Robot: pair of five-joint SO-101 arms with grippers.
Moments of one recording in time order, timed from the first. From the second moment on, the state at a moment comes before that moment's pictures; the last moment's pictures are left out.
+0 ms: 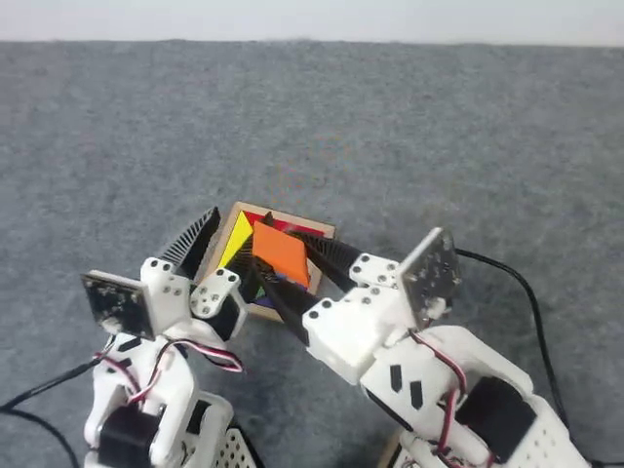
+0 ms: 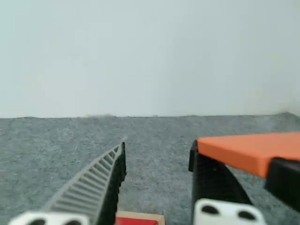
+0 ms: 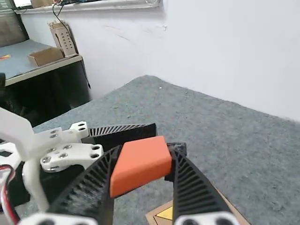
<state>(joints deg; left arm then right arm) 8.9 -103.2 69.5 54.7 13.7 -53.9 -75.3 46.7 46.9 -11.0</state>
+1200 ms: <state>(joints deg) -9.7 -86.1 64.6 59.9 11.4 -37.2 -15.7 44.7 31.1 -15.9</state>
